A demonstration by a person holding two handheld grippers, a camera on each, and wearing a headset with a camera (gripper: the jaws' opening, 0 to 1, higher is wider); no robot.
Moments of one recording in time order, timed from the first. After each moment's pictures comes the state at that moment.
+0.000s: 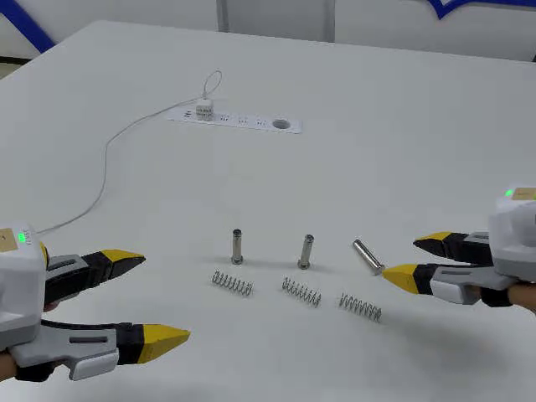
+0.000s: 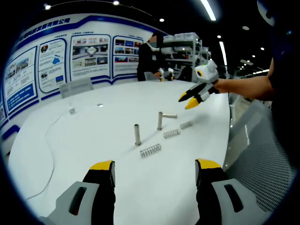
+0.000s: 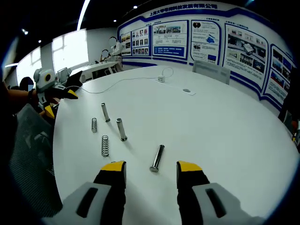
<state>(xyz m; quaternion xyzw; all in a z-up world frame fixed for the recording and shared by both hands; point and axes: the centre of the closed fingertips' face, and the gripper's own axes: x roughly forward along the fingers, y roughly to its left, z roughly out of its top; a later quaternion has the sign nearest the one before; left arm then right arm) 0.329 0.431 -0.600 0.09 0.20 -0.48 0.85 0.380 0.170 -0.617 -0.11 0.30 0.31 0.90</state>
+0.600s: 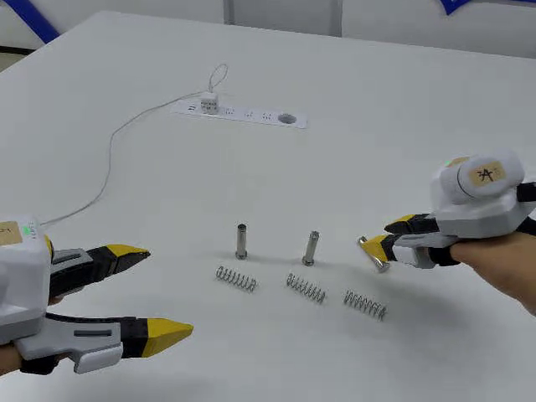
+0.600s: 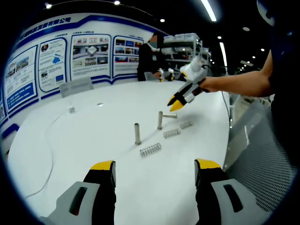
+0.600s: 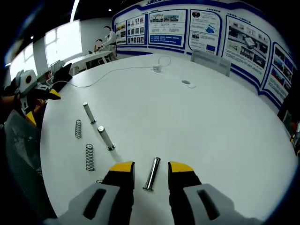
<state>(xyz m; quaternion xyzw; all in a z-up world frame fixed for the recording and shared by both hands) 0.329 0.431 -0.602 0.08 0.20 -0.48 0.85 0.420 0.186 -0.638 -0.13 0.35 0.28 0.88</state>
